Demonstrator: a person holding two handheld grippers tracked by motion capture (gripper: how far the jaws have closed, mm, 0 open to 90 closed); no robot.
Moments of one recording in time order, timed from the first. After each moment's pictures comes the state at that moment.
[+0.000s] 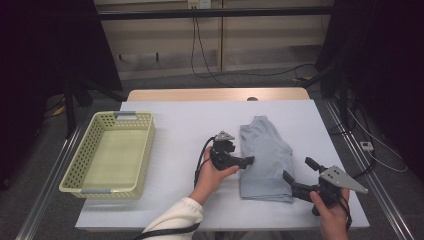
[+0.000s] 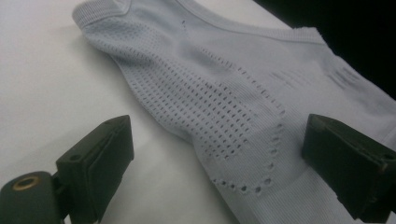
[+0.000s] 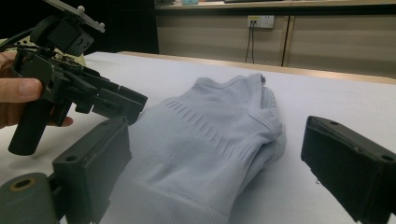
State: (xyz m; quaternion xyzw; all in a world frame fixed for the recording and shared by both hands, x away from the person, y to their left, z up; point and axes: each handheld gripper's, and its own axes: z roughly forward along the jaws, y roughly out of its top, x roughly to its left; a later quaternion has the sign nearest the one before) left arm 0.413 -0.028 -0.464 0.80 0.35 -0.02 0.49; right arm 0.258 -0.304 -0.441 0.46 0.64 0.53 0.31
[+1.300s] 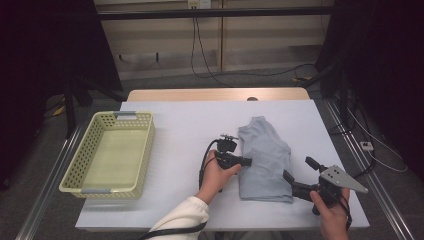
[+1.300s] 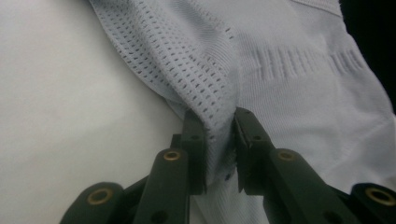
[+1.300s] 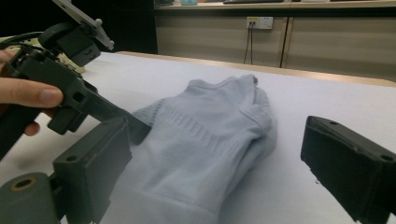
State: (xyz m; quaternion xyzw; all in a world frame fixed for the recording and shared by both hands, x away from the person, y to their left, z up) left arm 0.411 -0.033 -0.459 0.80 0.42 -0.11 0.42; right arm 0.259 -0.305 -0.441 0.45 0.64 0.53 0.32
